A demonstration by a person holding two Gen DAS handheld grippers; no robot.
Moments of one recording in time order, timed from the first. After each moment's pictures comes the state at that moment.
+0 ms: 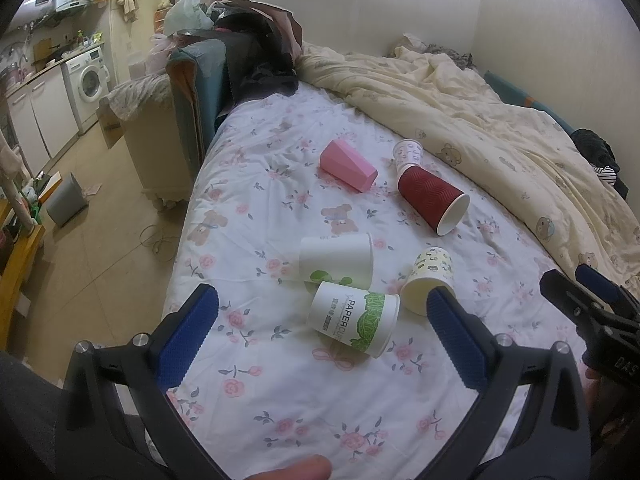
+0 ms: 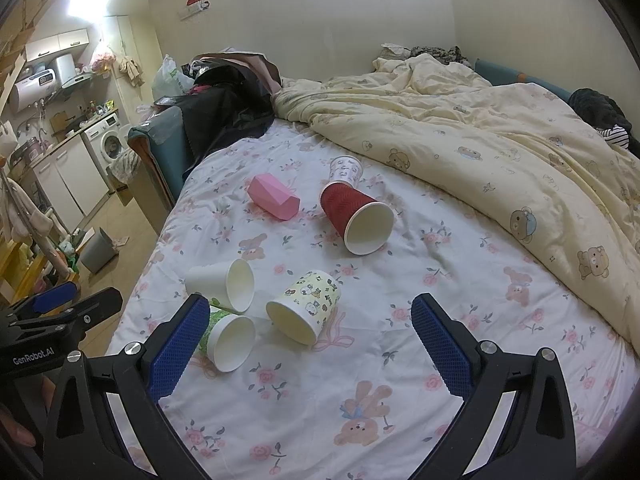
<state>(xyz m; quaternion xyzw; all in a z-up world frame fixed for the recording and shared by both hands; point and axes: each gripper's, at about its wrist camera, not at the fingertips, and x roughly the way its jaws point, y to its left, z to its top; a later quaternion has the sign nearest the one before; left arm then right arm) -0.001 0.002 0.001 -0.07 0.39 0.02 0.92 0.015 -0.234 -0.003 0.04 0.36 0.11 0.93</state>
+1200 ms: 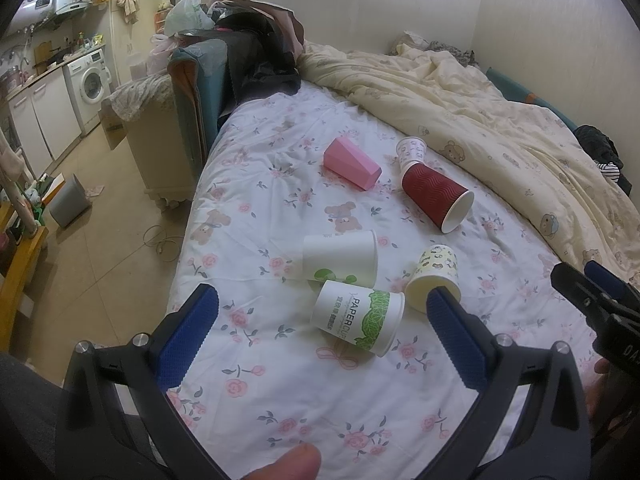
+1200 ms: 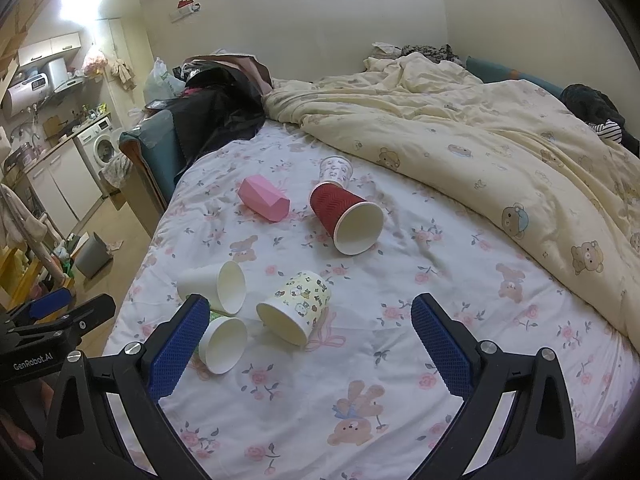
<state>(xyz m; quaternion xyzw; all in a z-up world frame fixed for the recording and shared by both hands) -0.001 0.003 0.000 -0.06 0.39 0.03 0.92 0.017 -0.241 -0.005 0.05 0.36 0.10 0.93</state>
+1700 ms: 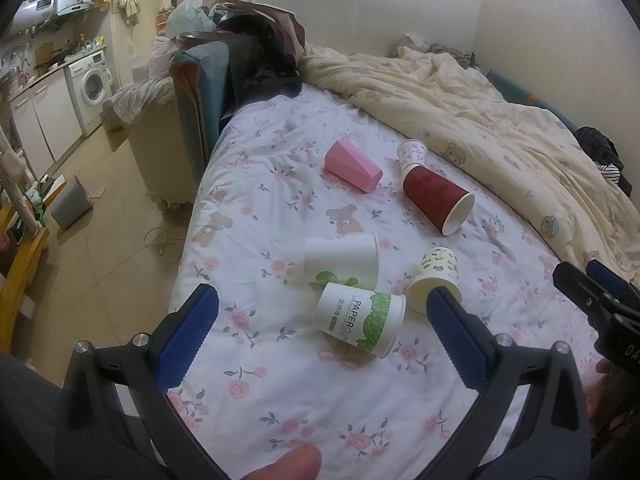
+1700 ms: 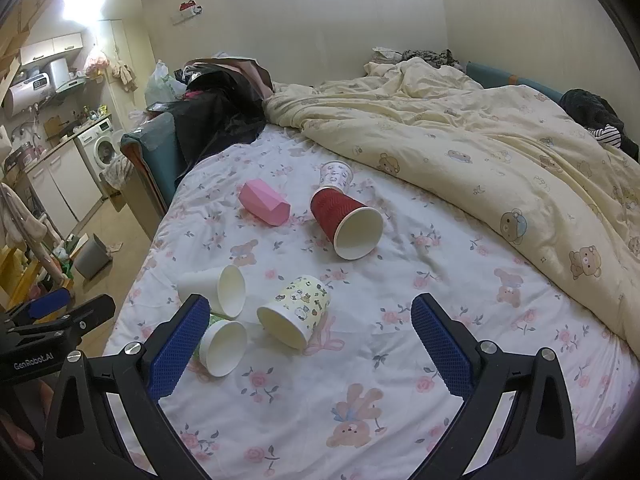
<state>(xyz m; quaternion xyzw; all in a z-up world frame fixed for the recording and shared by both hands) -0.003 0.008 0.001 -0.06 0.39 0.03 0.92 0.015 -0.241 -0.002 0.04 0.35 0.10 0.93</state>
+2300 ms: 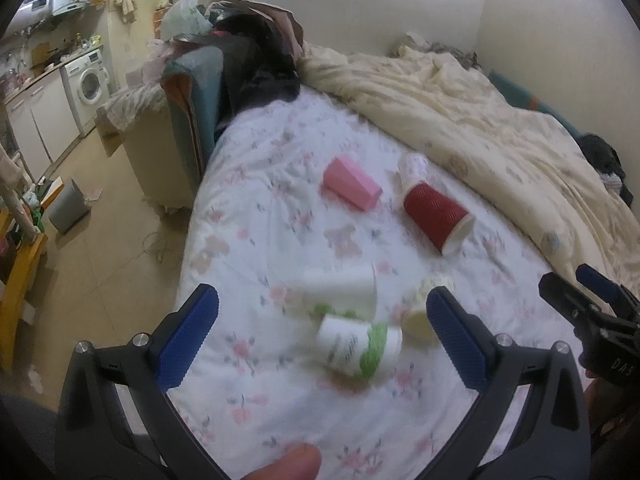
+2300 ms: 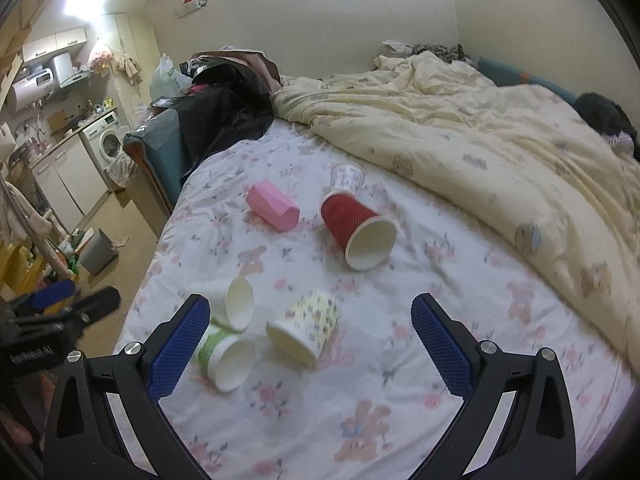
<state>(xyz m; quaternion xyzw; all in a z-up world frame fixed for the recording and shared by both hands) 0.041 0.014 0.027 -0.06 0.40 0.03 0.91 0.056 -0.228 0.015 0.04 0.37 0.12 0.92</state>
